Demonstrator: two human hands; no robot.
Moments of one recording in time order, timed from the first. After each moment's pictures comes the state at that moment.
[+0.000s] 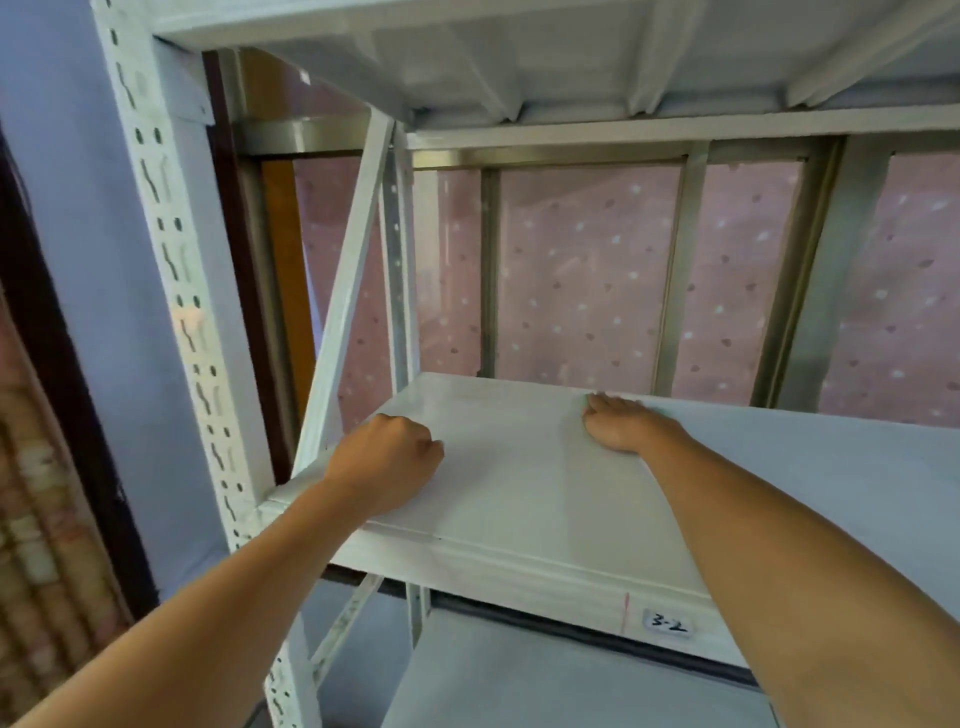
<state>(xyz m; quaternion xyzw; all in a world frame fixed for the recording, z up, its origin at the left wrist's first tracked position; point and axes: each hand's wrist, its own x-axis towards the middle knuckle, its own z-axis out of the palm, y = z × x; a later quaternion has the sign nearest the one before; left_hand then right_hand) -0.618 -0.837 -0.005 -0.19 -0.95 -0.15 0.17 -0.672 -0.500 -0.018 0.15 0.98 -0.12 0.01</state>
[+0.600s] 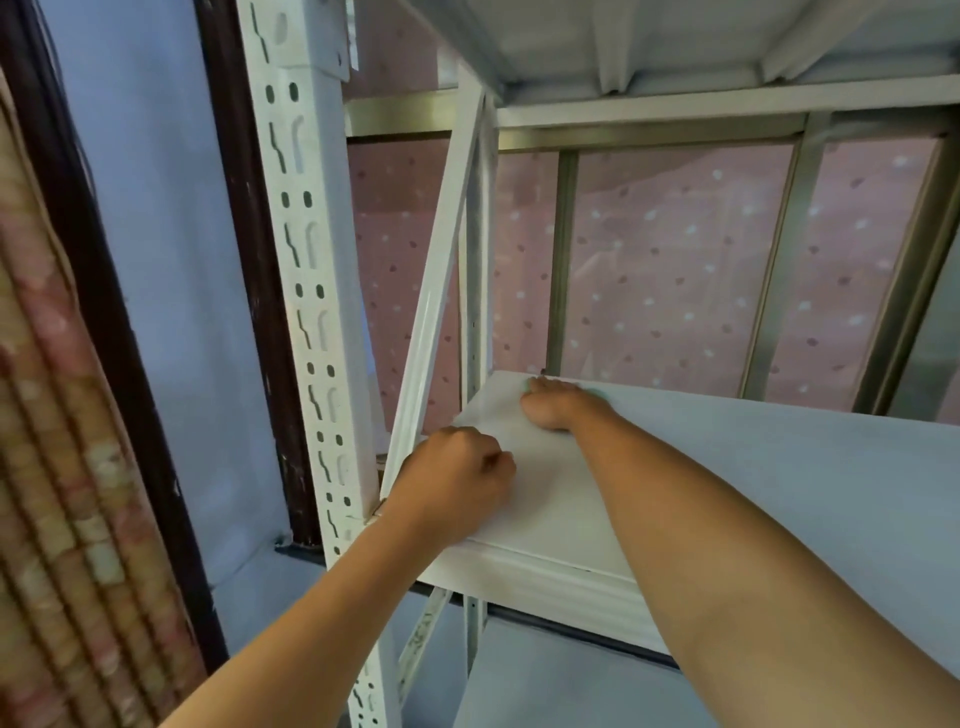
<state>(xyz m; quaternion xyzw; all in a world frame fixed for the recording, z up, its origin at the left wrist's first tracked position) -0.644 -0.896 -0.027 -0.26 -0.91 -0.27 0.19 -0.775 -0.698 -0.008 0.09 0.99 -0.10 0.01</state>
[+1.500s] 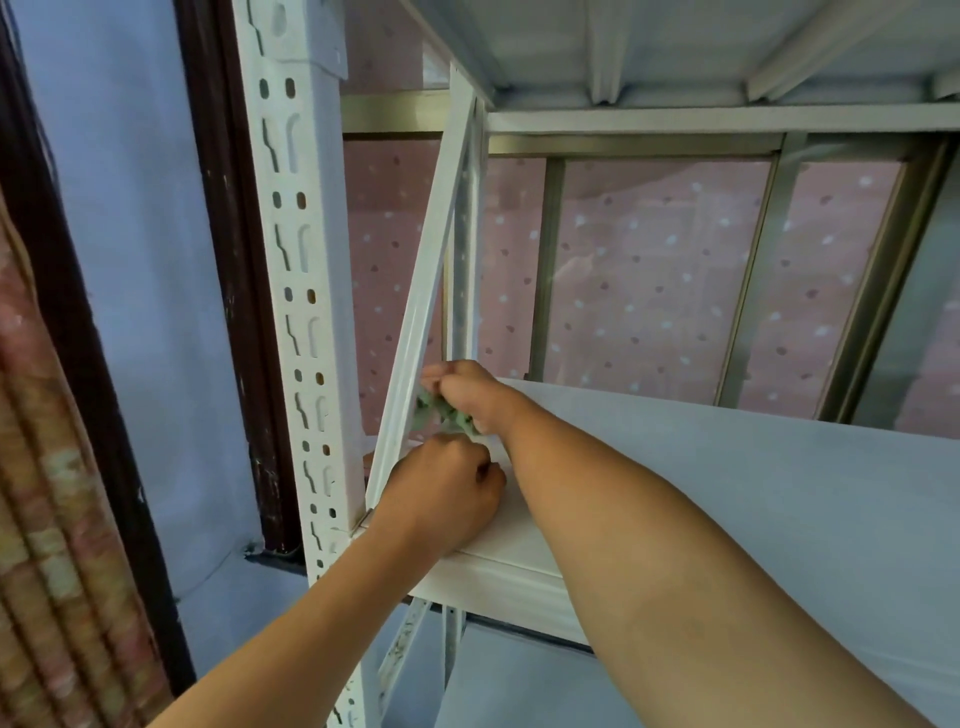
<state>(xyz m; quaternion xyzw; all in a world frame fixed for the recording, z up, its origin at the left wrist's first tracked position) -0.641 -0.894 -0.023 -0.27 -0.90 -0.24 0.23 -0.765 -0.796 0.016 0.00 0.84 -0.54 -0.02</state>
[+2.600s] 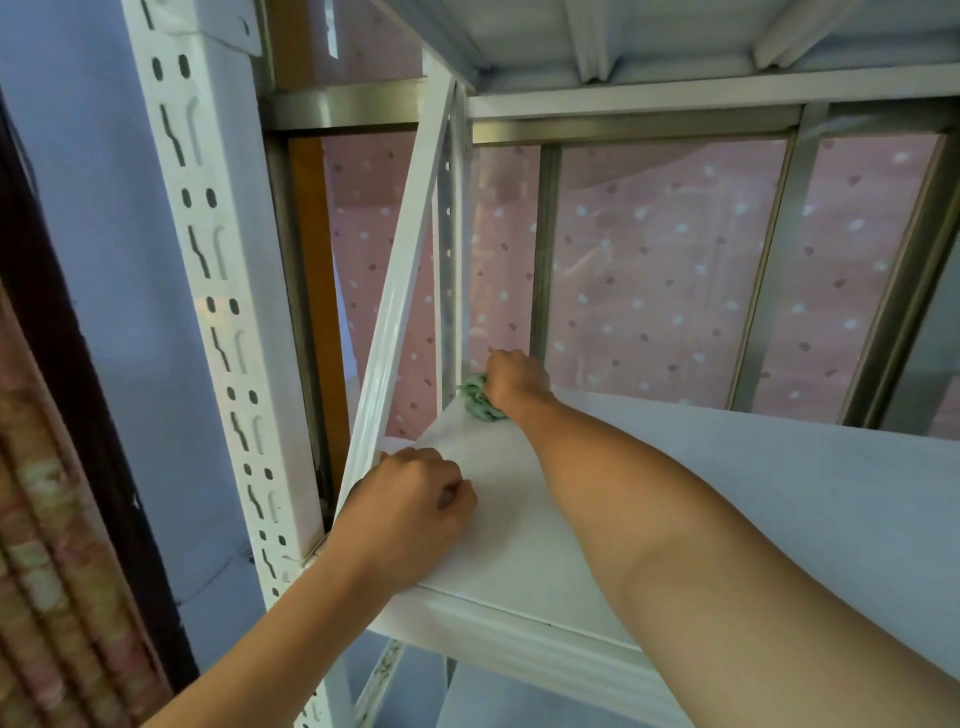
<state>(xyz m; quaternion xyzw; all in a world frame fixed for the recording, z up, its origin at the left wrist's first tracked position) -0.641 -0.895 -0.023 -0.28 -0.90 -0.22 0.24 -0.809 -0.715 0.014 0.06 0.98 -0.06 -0.18</state>
